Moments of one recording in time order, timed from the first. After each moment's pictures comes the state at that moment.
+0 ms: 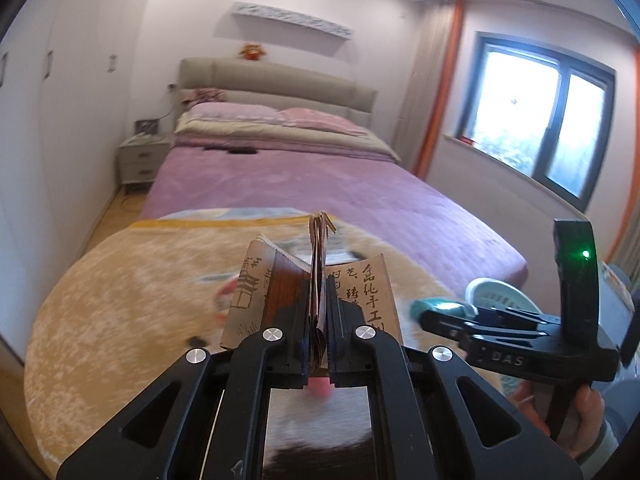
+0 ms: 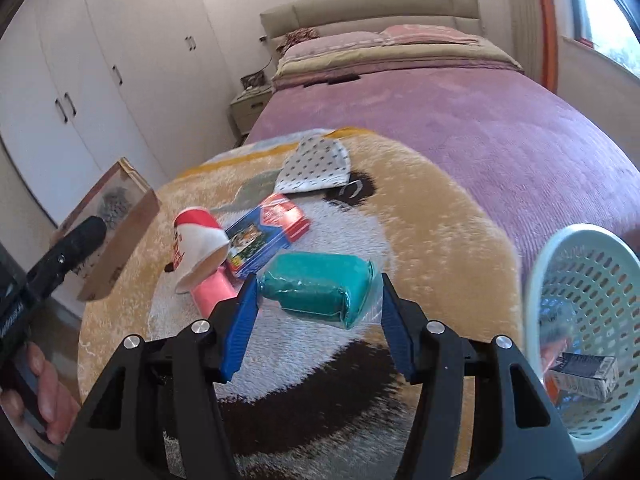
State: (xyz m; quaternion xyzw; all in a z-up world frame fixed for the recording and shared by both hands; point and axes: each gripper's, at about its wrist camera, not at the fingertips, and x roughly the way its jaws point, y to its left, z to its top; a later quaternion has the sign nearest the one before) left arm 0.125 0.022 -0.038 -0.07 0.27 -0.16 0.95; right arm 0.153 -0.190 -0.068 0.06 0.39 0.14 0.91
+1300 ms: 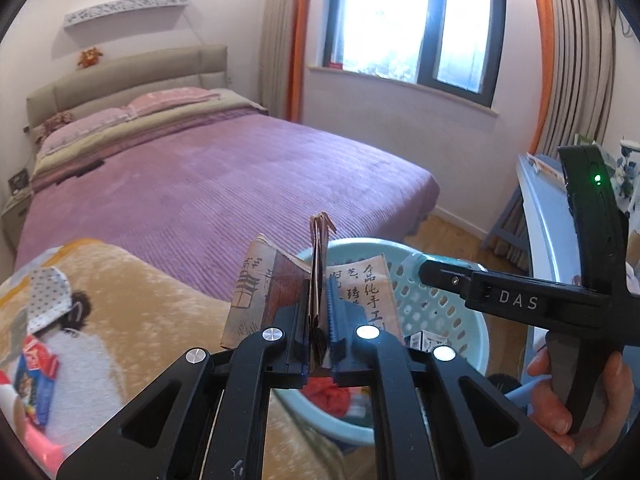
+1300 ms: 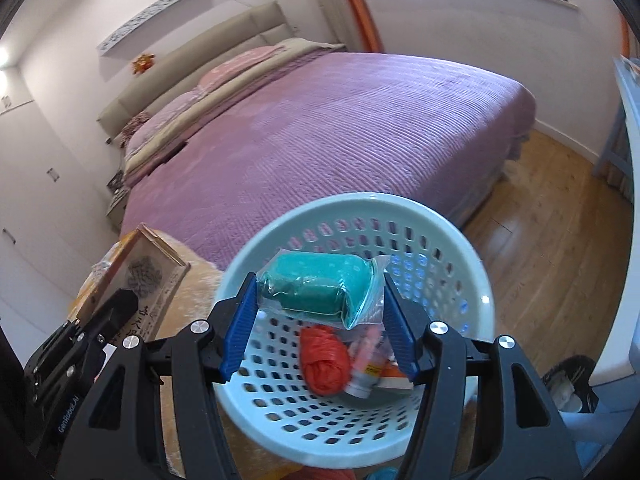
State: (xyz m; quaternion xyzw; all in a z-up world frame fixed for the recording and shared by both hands) left arm 0.163 -0.278 -0.074 0.07 0.31 -0.35 0.88; right arm 0.109 -0.477 -0.081 0.24 0.37 -0.11 0.89
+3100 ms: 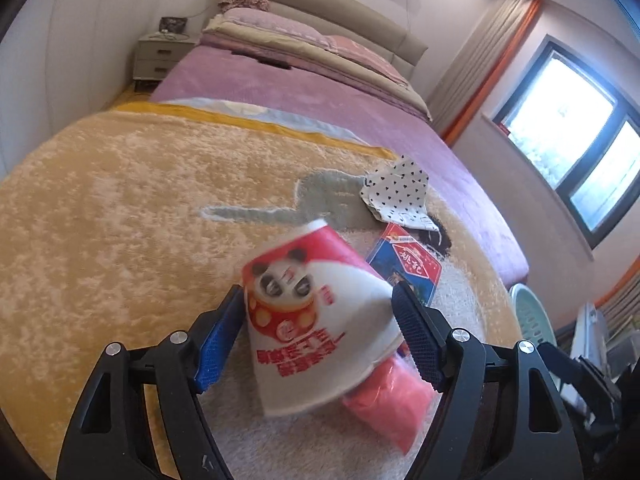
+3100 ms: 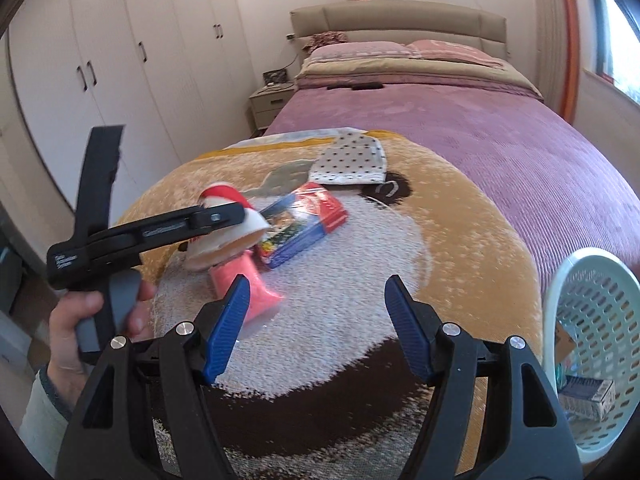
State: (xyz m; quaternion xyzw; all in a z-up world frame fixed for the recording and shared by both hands) left arm 0.238 0.065 -0.131 -0.18 0.40 -0.13 0.89; right arm 0.141 -0.147 -0.081 0.00 0.37 0.17 0.91
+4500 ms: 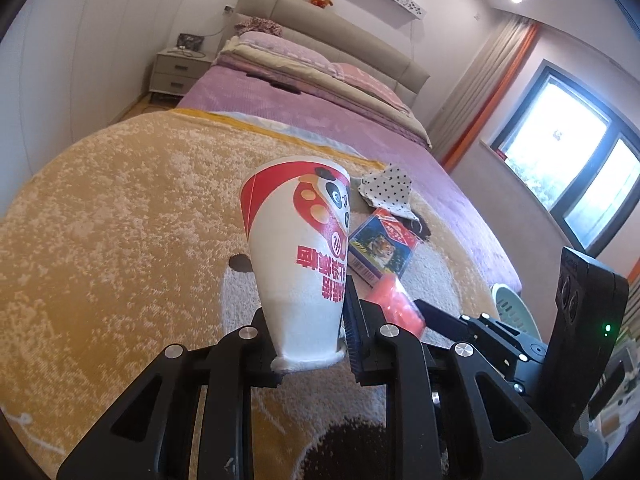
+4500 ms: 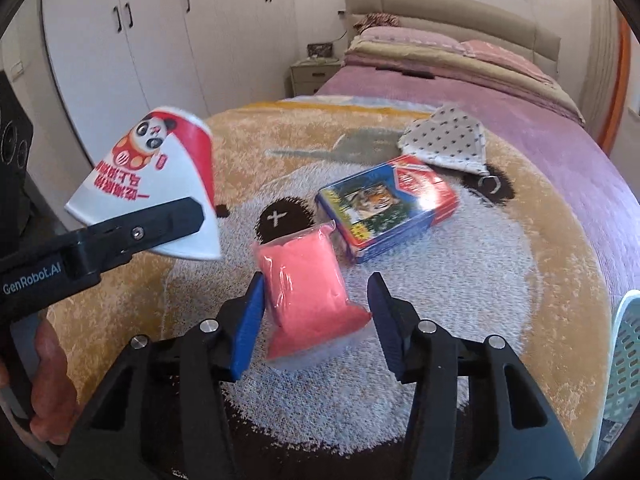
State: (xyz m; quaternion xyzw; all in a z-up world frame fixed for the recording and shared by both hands) left arm 0.150 0.093 -0.111 -0.20 0.36 -0.11 0.91; right arm 0.159 -0.075 -0.122 -0.06 0.39 0.22 0.89
